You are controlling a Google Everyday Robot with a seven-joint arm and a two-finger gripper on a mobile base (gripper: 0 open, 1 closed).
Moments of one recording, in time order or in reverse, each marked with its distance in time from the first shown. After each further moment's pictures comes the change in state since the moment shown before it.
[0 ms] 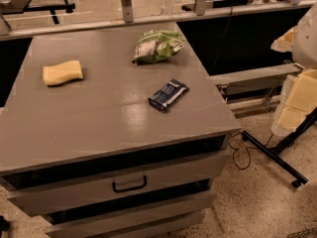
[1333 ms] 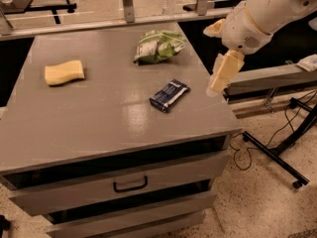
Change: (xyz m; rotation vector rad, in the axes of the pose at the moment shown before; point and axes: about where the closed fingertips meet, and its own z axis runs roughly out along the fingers) arm -0.109 -0.100 0.095 -0.018 -0.350 -0.202
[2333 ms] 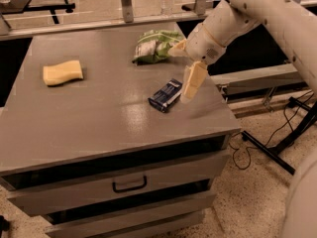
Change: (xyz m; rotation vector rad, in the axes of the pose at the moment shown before) arm -0.027 -0.008 0.097 -0.245 -0.130 -0.081
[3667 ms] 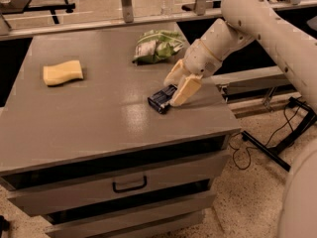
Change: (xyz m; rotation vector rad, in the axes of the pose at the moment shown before) arm 0.016 0.014 0.037 -0.091 -0.054 0.001
